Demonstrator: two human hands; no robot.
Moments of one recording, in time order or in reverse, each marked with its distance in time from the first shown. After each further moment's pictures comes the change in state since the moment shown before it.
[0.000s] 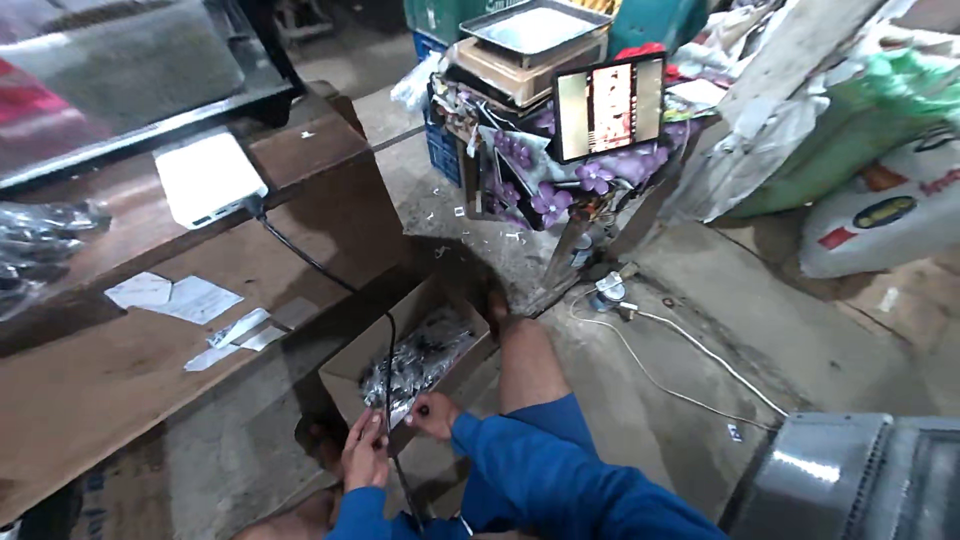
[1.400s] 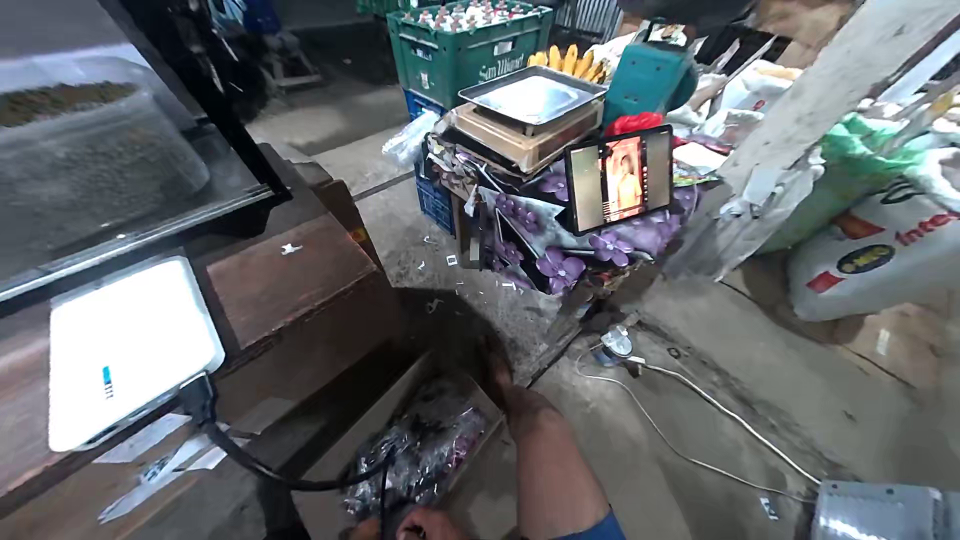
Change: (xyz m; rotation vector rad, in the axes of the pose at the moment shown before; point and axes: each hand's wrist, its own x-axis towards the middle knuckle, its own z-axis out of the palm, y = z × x) left_hand 0.140 -0.071 -0.020 1.652 -0.380 0.024; right_hand -0.001 -0.030 0.003 0.185 0.062 0.060
